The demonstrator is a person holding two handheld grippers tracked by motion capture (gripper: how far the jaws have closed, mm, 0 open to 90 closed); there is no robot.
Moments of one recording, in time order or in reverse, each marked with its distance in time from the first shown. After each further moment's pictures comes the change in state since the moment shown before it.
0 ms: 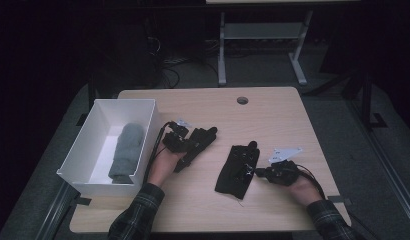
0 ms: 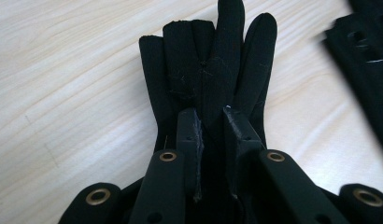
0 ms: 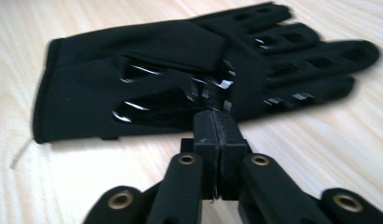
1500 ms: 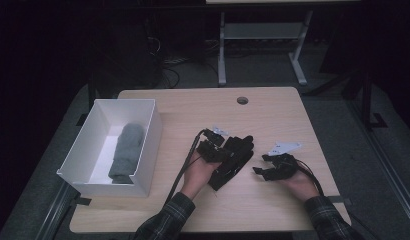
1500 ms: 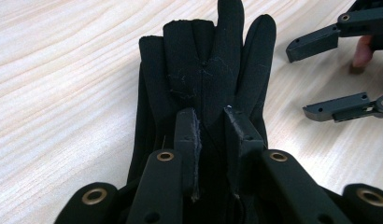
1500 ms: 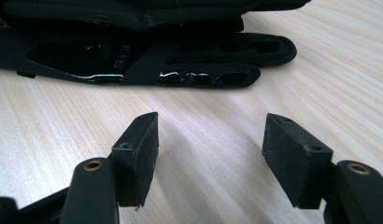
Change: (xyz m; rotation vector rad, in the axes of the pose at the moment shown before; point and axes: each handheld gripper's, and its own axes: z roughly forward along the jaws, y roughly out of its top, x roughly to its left) left arm -0.102 0.029 0.024 -0.002 -0.102 0.029; right arm -0.020 0.002 0.007 -0.014 -0.135 0.061
